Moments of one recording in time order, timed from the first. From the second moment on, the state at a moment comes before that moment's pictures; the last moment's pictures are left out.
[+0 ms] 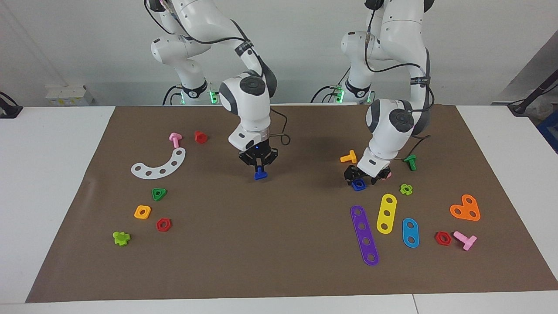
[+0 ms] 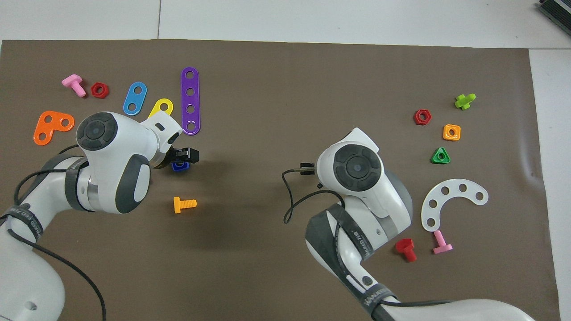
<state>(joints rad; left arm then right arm) -0.25 0.25 -0.01 -2.09 -0.10 2.36 -0.16 0.44 0.21 0.04 -1.98 -0.10 2.27 0.58</state>
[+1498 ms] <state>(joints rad) -0.12 0.01 0.02 -2.09 0.00 2.04 -0.06 0.03 0.22 0.04 -2.05 -0.04 2.26 0.20</state>
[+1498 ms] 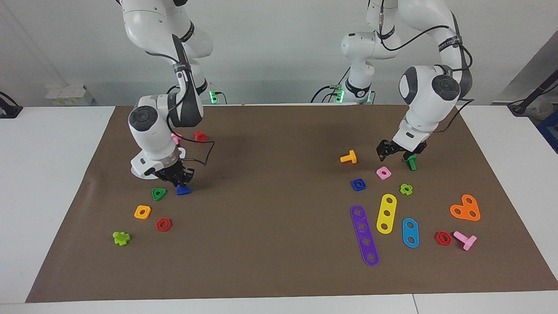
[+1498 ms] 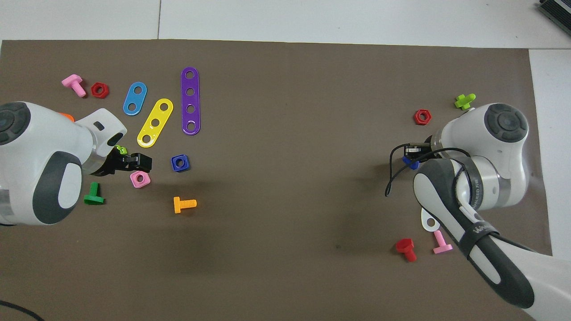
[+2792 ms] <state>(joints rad) -0.05 -0.24 0.02 -2.06 0.00 1.87 -0.03 0.05 -0.01 0.07 -1.64 -0.04 1.76 0.20</state>
